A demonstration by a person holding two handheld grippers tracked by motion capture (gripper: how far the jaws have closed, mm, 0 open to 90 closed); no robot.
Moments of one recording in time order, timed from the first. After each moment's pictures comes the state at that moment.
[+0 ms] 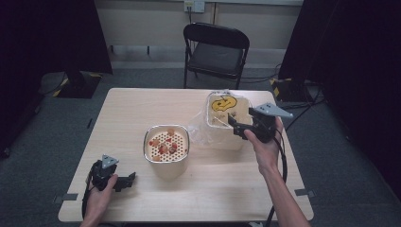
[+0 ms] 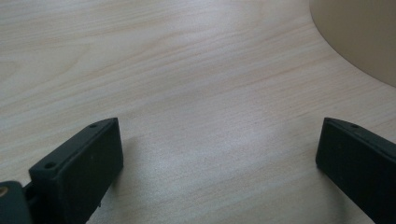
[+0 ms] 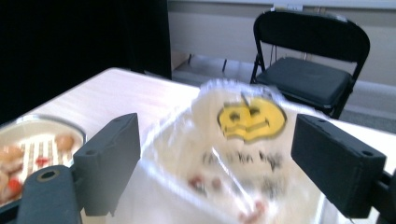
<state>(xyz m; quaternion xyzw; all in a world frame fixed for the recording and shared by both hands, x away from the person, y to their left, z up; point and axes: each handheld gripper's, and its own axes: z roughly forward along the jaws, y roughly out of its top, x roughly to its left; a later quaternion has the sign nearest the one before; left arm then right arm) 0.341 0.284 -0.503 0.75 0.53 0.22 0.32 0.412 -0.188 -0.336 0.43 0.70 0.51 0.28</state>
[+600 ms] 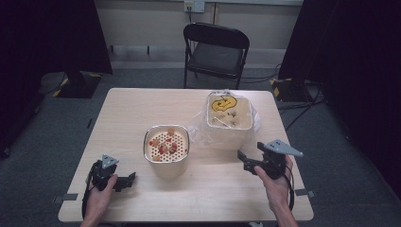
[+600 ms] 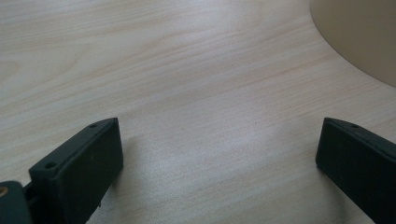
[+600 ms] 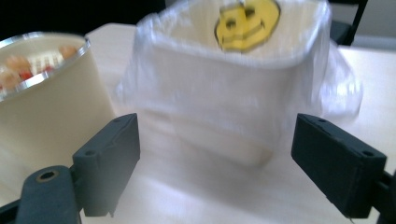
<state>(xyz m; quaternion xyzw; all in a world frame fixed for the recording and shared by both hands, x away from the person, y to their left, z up) 0.341 0.284 -0.503 0.75 0.53 0.22 0.32 0.346 -0.221 -0.404 0.46 0.71 0.48 0.24</state>
